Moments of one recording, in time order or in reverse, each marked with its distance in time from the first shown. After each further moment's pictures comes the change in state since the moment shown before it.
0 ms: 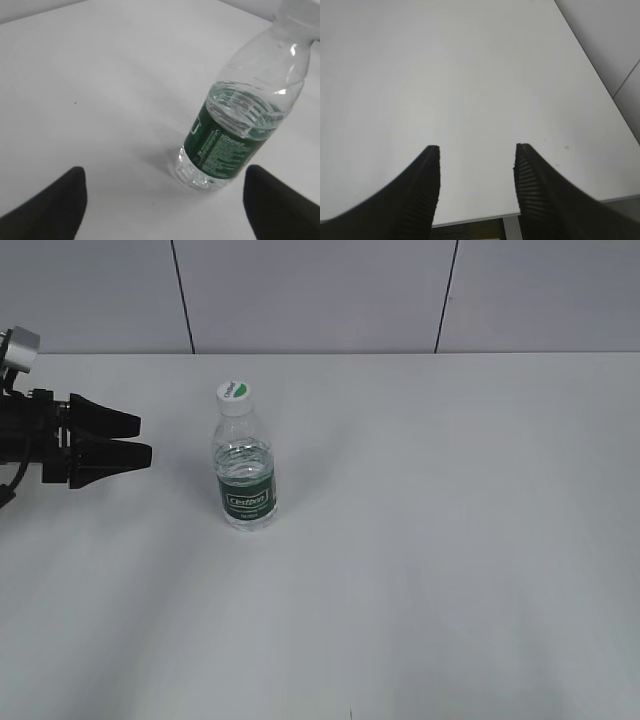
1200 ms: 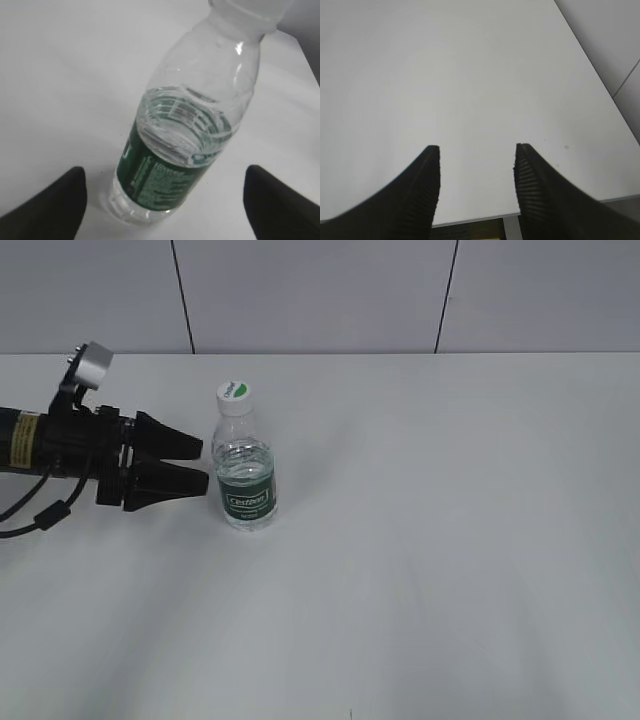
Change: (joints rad) left arm -0.159 0.024 0.000 0.007 0.000 -0.019; right arm 0.000 0.000 0.000 -0.001 0.000 0.000
